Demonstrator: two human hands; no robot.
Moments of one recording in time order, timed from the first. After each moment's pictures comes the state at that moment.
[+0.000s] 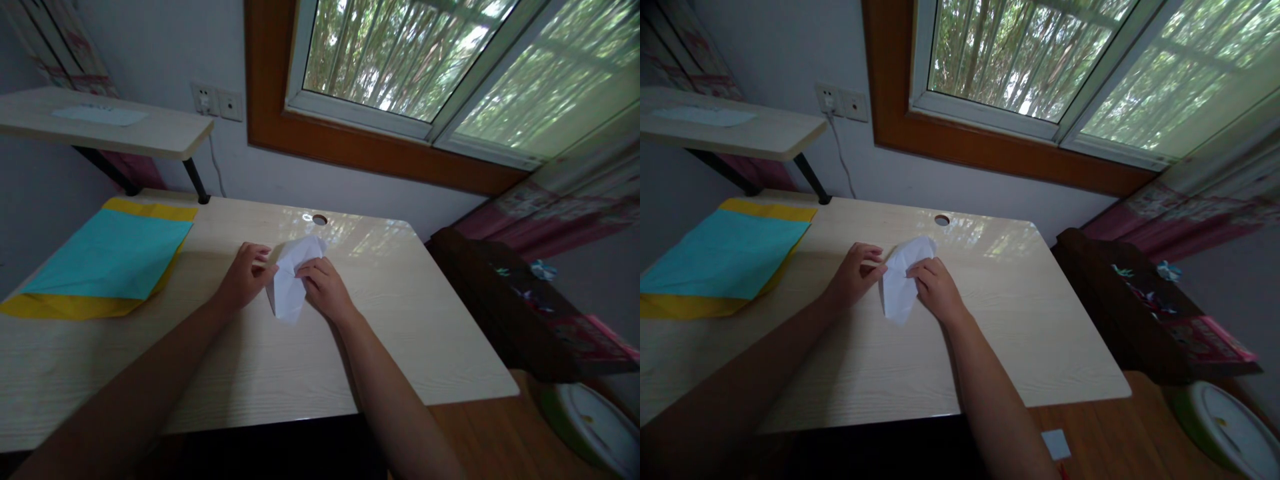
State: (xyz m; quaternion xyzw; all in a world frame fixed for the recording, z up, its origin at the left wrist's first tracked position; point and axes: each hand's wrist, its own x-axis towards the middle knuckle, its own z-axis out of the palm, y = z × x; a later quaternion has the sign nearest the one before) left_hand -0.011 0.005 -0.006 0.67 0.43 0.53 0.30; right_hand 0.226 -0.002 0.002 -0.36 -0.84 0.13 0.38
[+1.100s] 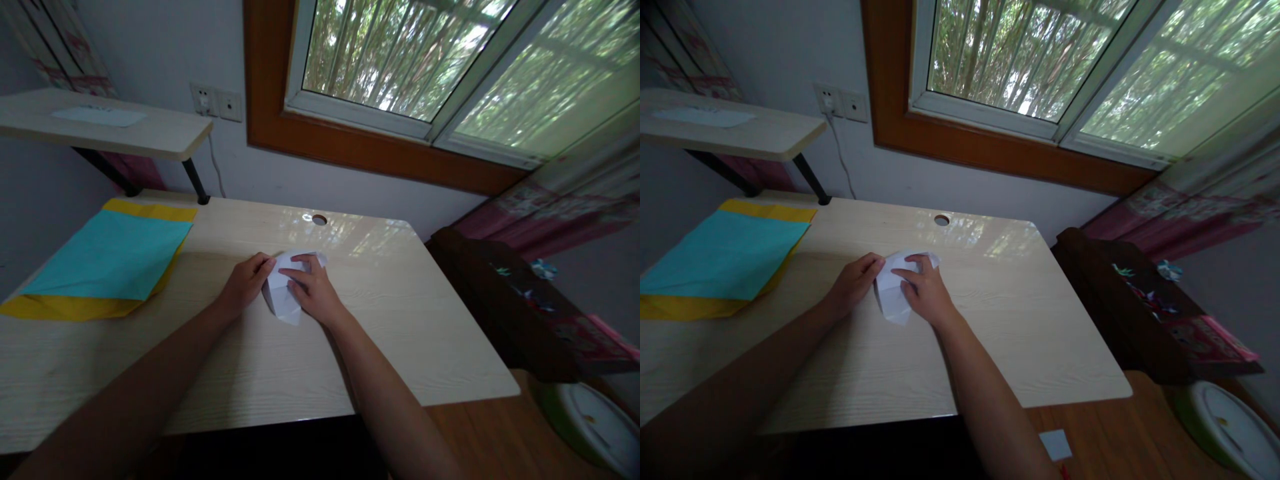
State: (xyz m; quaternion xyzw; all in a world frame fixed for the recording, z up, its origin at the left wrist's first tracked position) left_hand -0.007 -0.001 0.007 0.68 0.51 0.39 0.34; right_hand 0.207 -0.008 -0.003 -0.38 -0.84 0.14 0.36
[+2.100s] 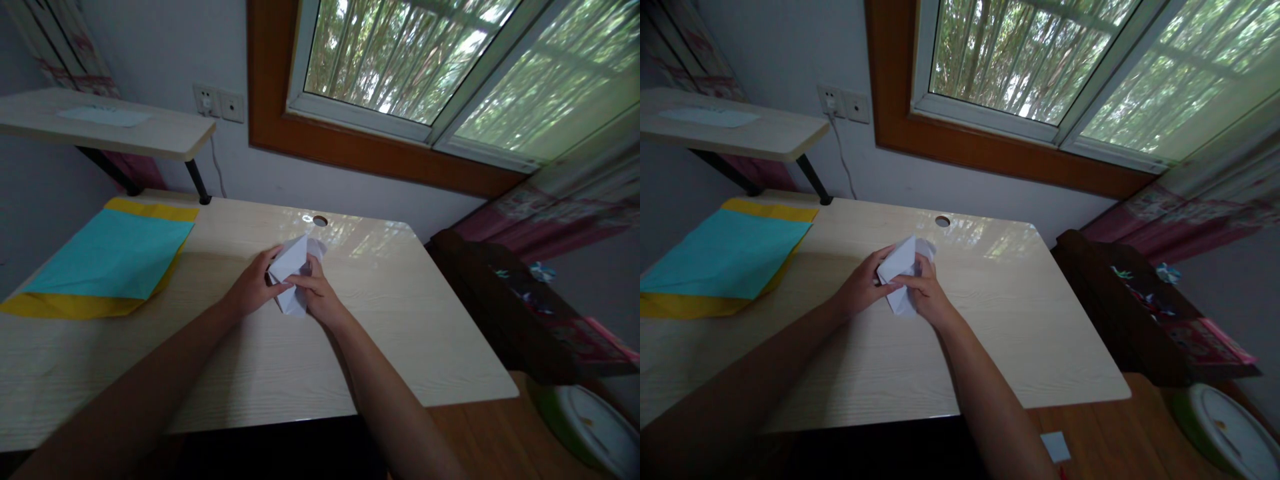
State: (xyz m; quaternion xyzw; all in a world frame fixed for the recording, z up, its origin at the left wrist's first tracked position) left_hand -0.001 0.002 -0.018 0.75 0.39 0.45 0.29; right_hand 0.205 -0.005 -0.020 -0.32 -0.76 0.31 0.47
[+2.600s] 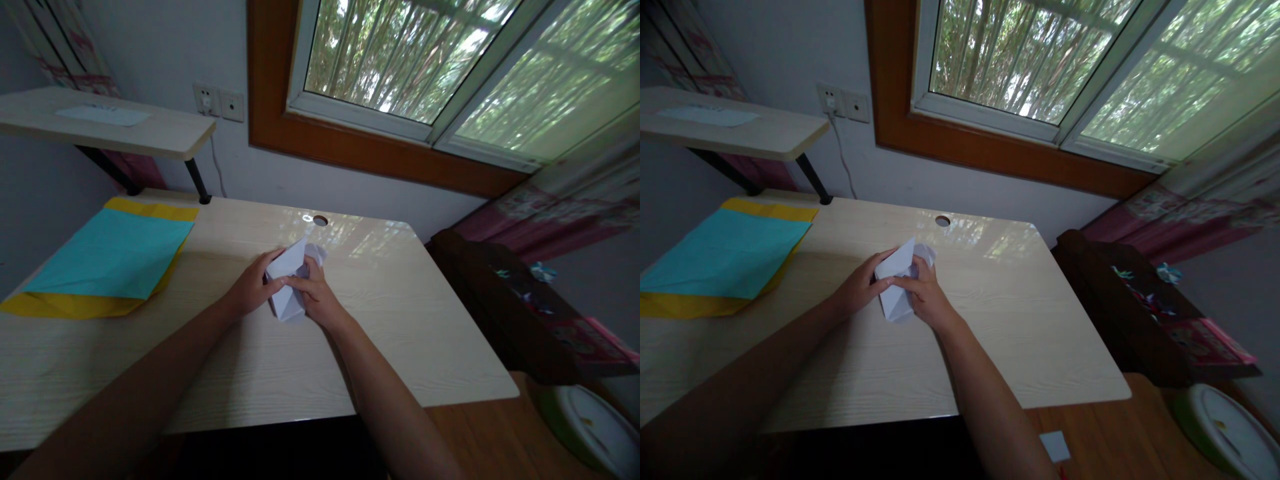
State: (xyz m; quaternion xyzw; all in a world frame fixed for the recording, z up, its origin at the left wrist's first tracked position) left_hand -0.002 -0.001 0.000 0.73 0.39 0.42 0.36; right_hand 0.205 -0.009 -0.010 -0.33 -0.83 0.19 0.41
